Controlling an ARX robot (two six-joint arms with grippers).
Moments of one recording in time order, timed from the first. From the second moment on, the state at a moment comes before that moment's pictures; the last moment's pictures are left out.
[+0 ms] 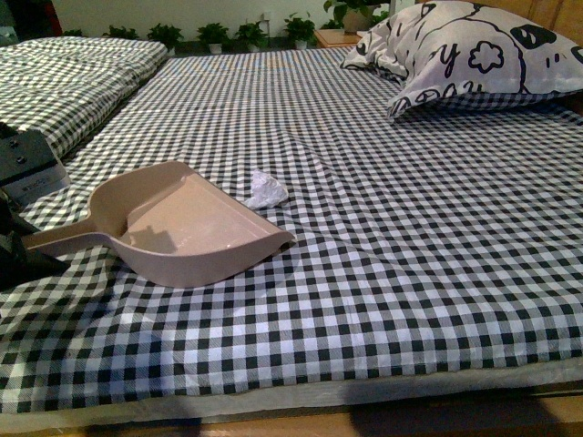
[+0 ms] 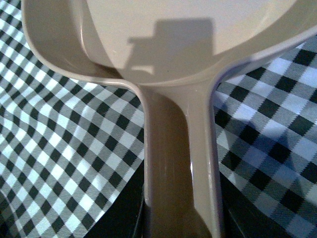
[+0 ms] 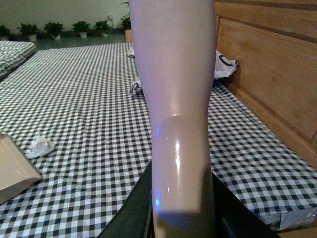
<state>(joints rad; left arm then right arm) 0.11 1.87 1.07 -0.10 0.43 1.03 0.41 0.36 0.41 -0.09 0.58 0.06</state>
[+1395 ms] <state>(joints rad) 0.12 1.86 1.18 -0.31 0.41 1.10 0.41 0.36 0.41 -0.09 0.58 0.06</state>
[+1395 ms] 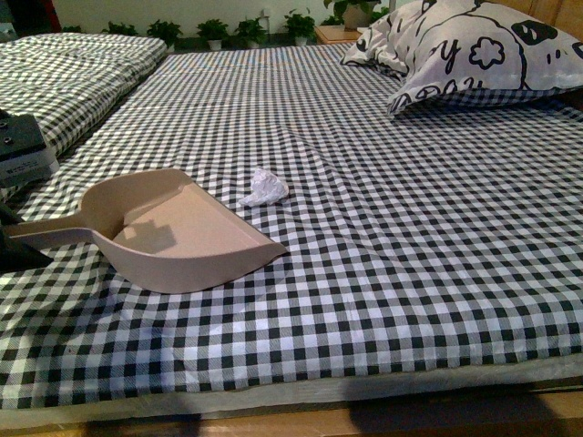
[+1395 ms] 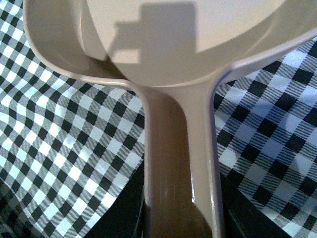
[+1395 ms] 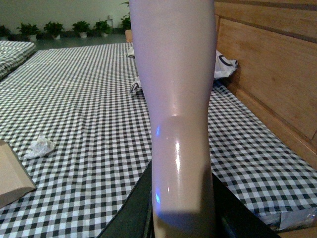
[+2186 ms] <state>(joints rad) 0.12 1.86 1.18 -0.32 0.39 1.10 0.42 0.36 0.41 -0.10 0.59 0.07</state>
